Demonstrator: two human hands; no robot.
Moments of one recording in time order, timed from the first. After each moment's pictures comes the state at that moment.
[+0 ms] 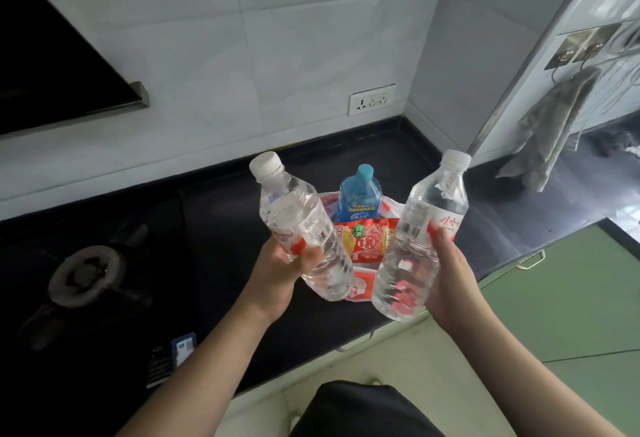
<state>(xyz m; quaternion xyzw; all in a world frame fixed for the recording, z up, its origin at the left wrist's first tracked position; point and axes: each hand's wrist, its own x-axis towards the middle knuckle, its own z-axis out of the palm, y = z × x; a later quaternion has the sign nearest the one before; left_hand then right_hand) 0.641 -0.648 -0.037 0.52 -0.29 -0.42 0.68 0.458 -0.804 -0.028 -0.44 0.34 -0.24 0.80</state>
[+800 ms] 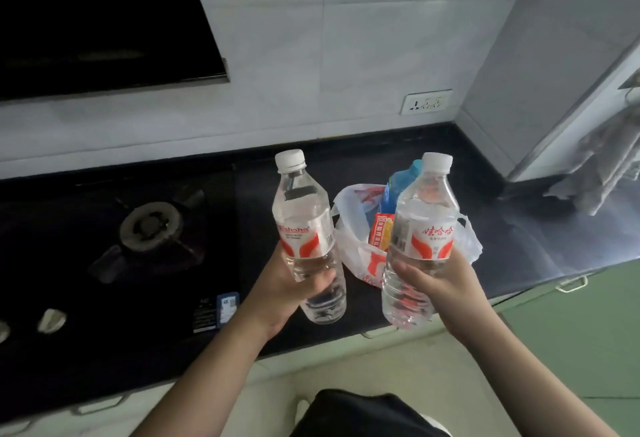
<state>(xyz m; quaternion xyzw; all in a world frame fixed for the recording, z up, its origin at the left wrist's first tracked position) 0.634 -0.553 -0.036 0.59 -0.25 -0.38 0.67 0.475 -0.736 -0.012 -0.72 0.27 -0.16 0.62</state>
